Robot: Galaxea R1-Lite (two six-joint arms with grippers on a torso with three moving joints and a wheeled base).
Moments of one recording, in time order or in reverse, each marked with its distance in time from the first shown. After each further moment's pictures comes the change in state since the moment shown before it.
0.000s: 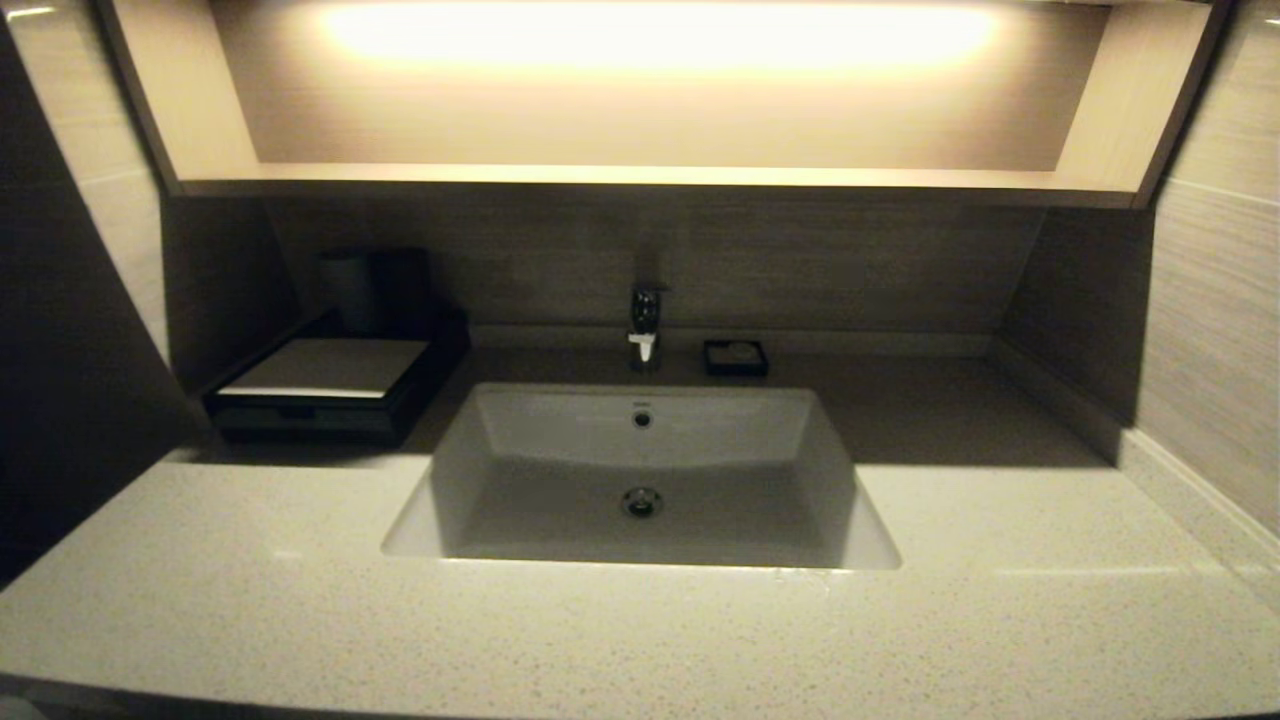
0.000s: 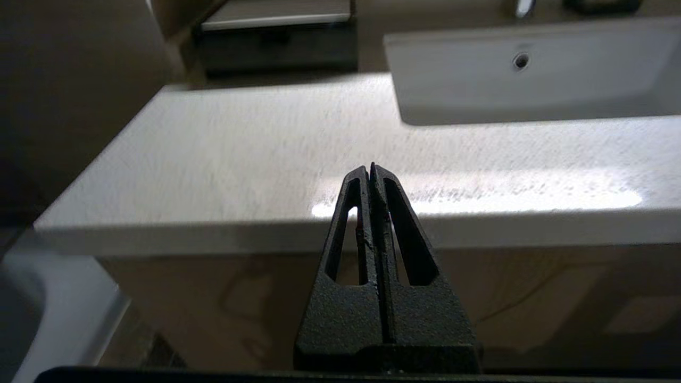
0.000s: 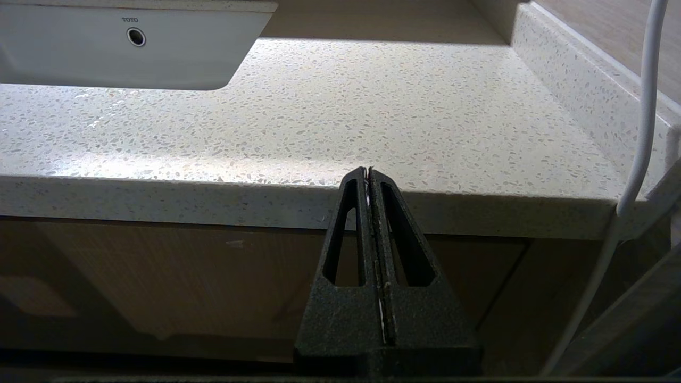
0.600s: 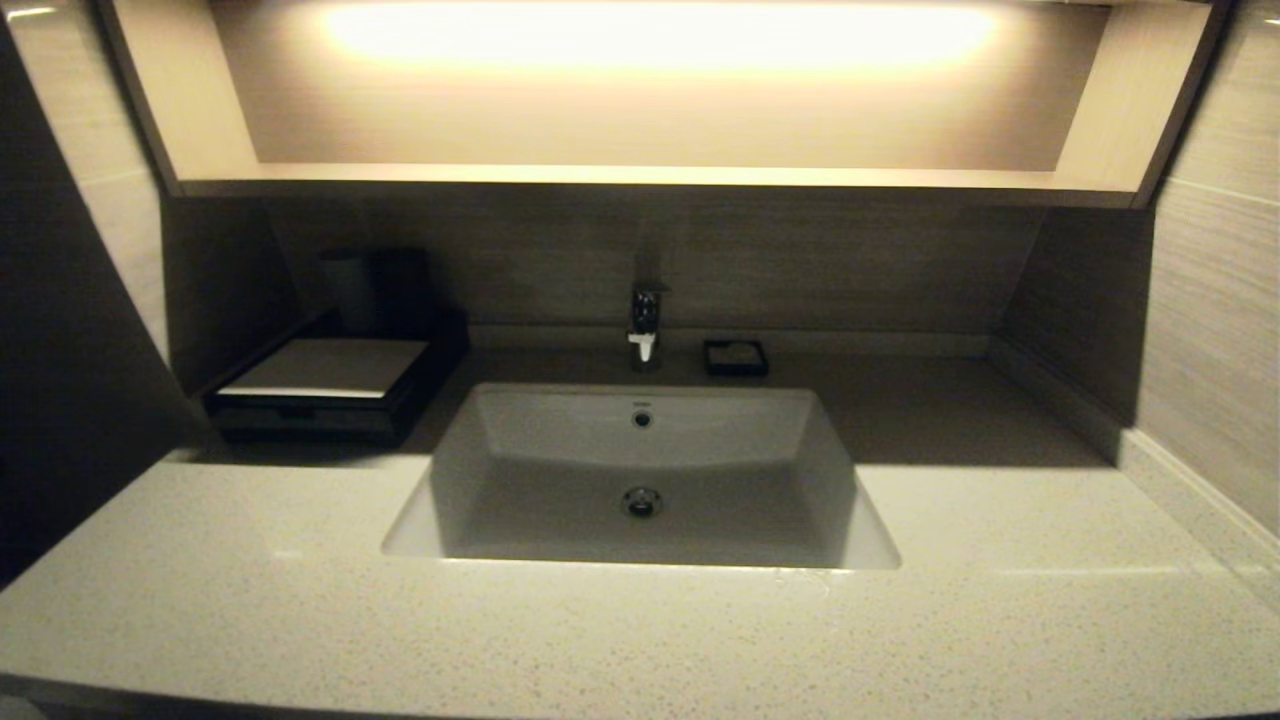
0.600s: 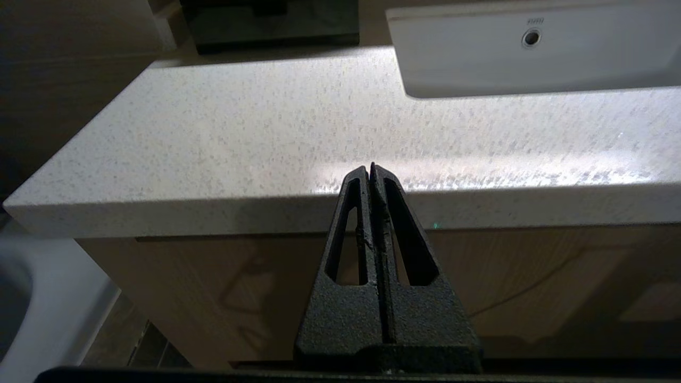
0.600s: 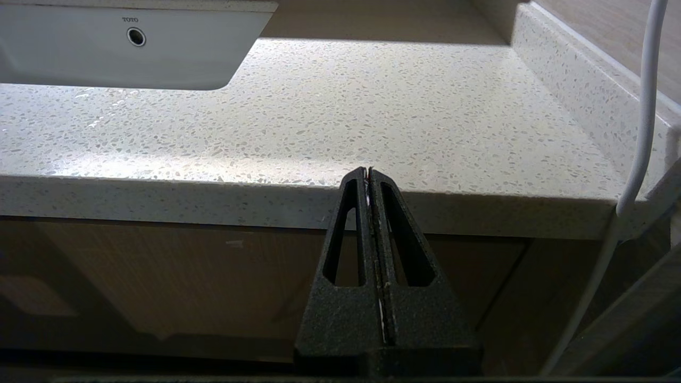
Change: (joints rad) left arm 0.000 -0.006 0.131 -0.103 0.002 0.008; right arm 0.000 0.000 0.000 0.000 0.000 -0.001
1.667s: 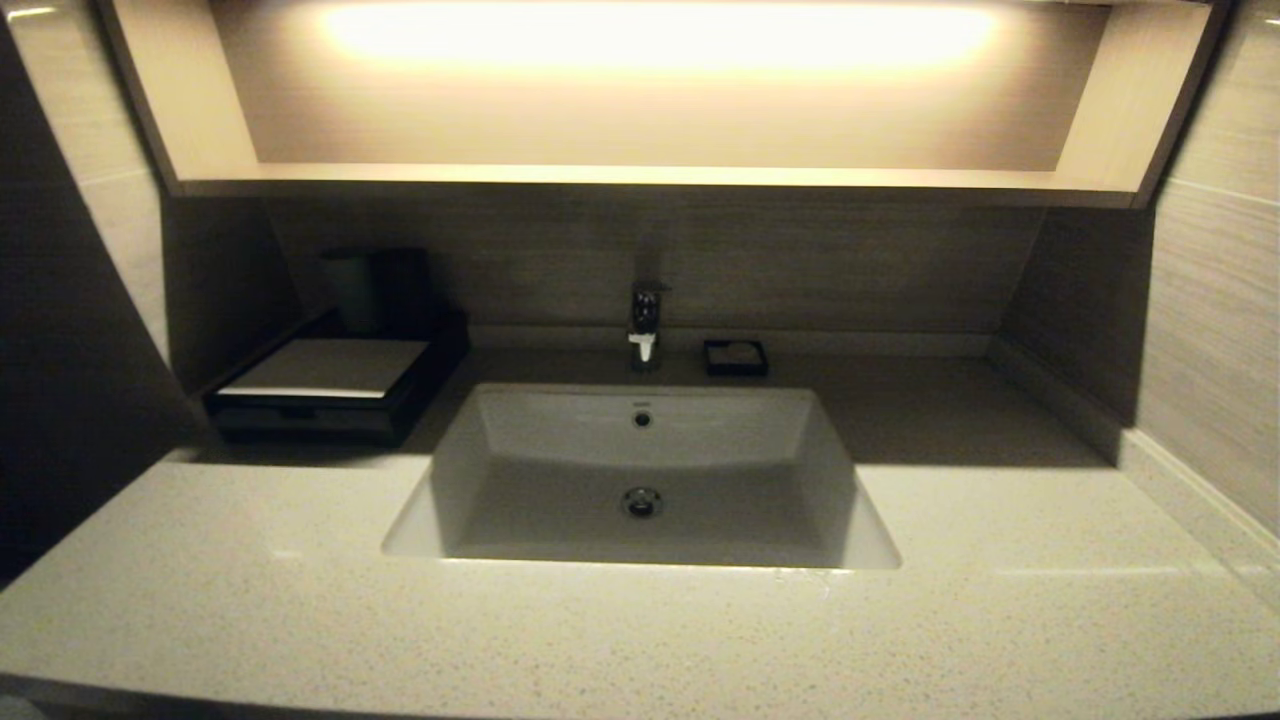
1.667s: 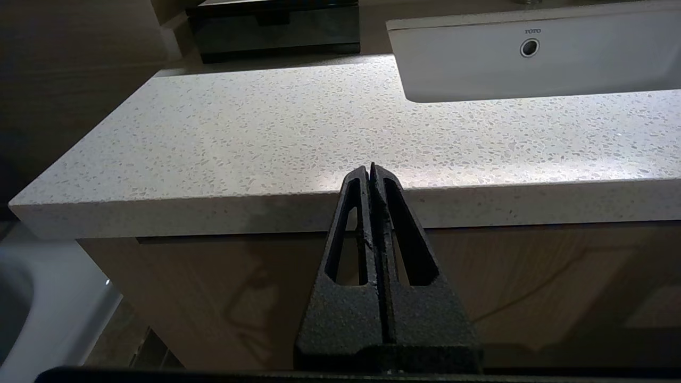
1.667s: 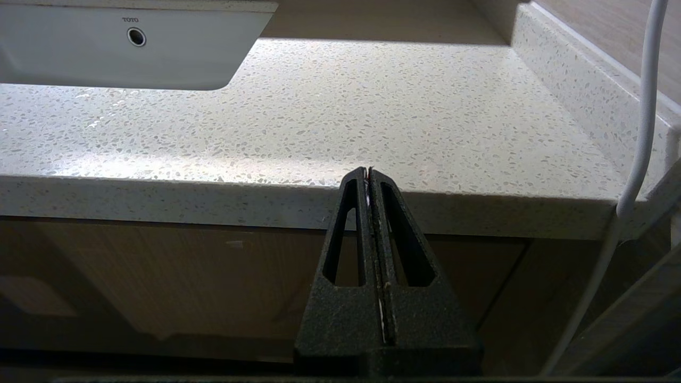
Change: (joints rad) left arm 0.000 -0.091 0.016 0.034 0.001 0.001; right arm 0.000 0.000 0.000 0.000 0.000 0.000
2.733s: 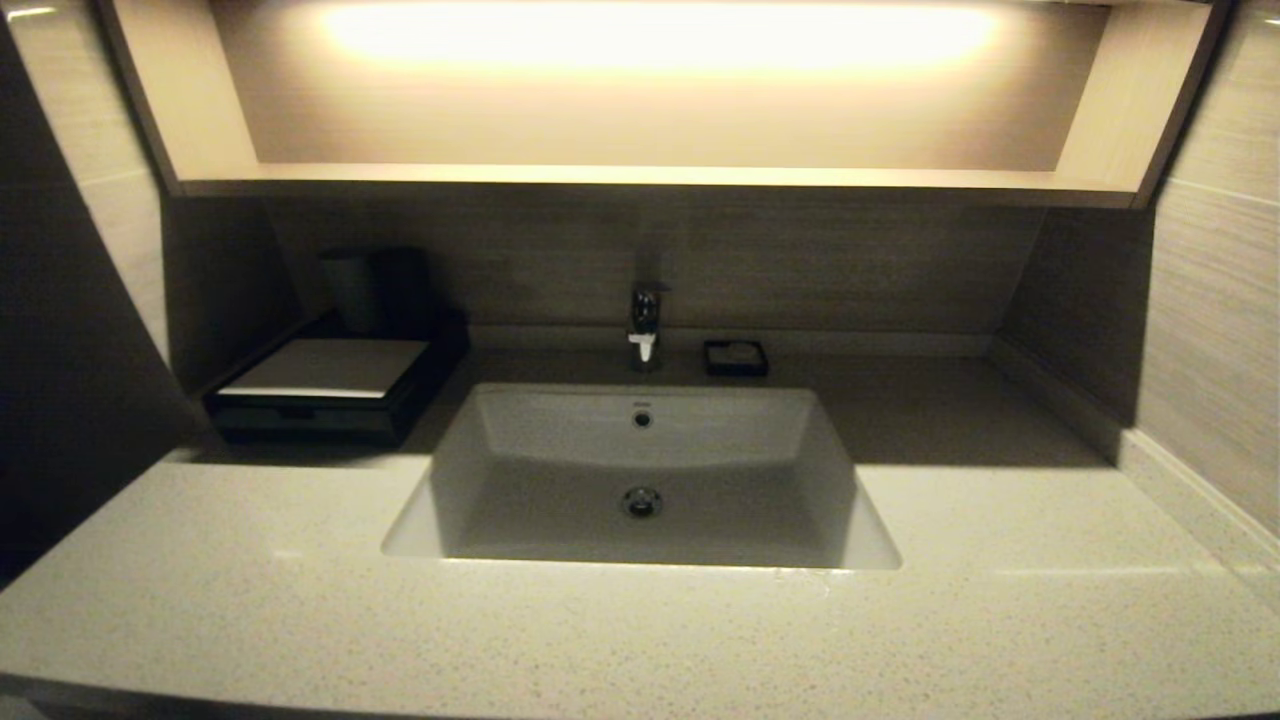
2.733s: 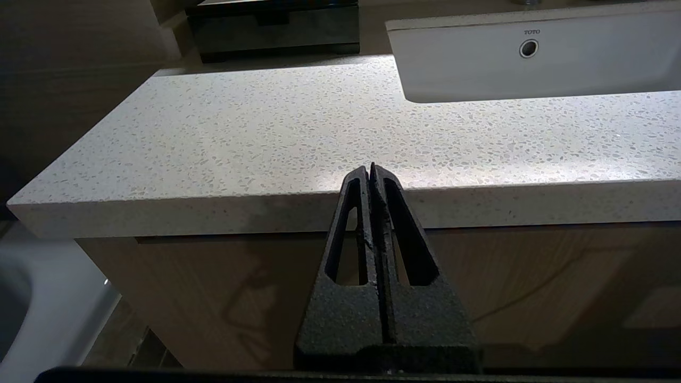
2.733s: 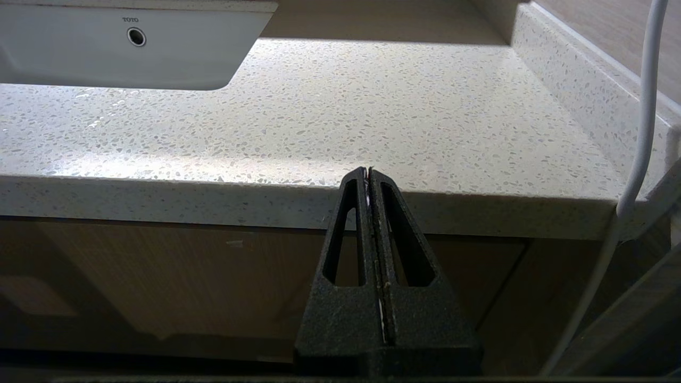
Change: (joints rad) left arm -0.001 0.000 0.000 0.000 0.000 -0.003; right arm 0.000 0.000 0.000 0.000 0.000 0.000
